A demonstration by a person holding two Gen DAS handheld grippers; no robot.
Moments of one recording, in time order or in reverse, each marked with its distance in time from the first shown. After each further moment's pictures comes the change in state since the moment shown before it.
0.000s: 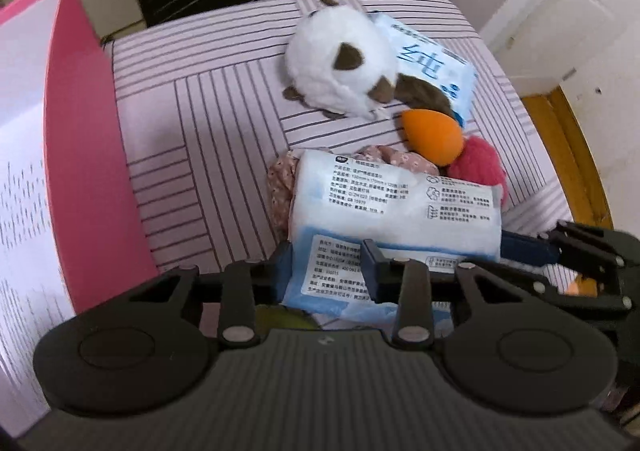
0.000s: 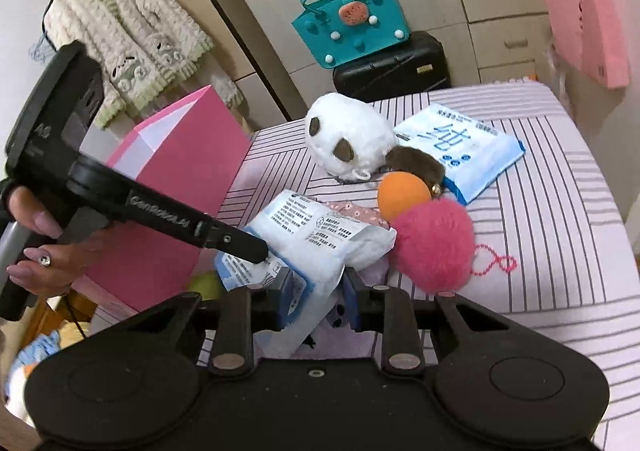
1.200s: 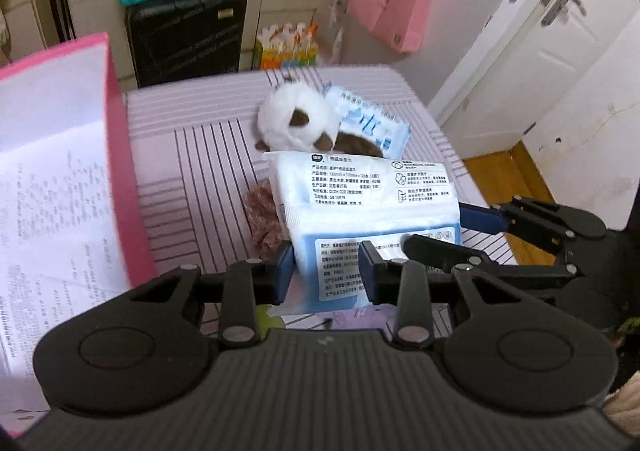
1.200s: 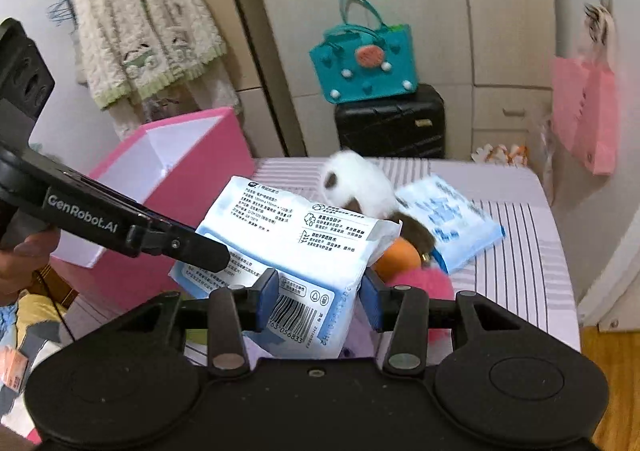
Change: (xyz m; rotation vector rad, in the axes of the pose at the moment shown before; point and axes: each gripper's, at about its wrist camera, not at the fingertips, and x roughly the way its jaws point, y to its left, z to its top) left arm -0.086 -0.015 -0.043 0.023 -0.248 -0.086; right arm -0.035 0.042 0.021 -0.194 -0.066 -0.097
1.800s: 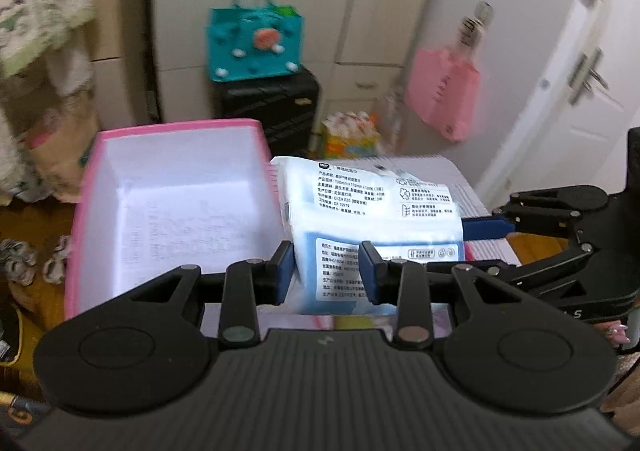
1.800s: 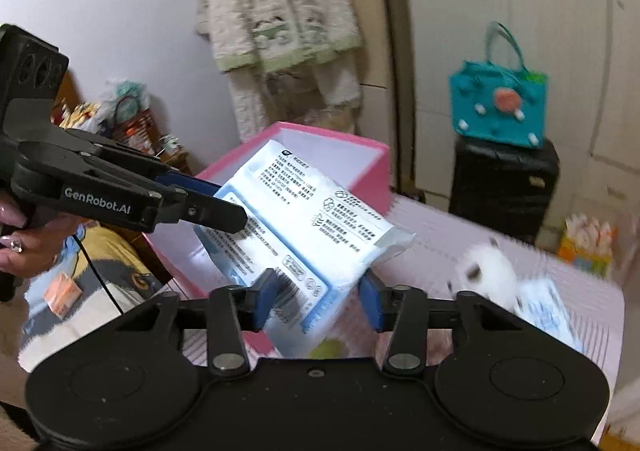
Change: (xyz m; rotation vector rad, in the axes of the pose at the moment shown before) left arm -0.127 0.050 -0.030 -0.067 -0.269 0.177; right arm -0.001 0.086 0.070 -0.311 0.066 0.250
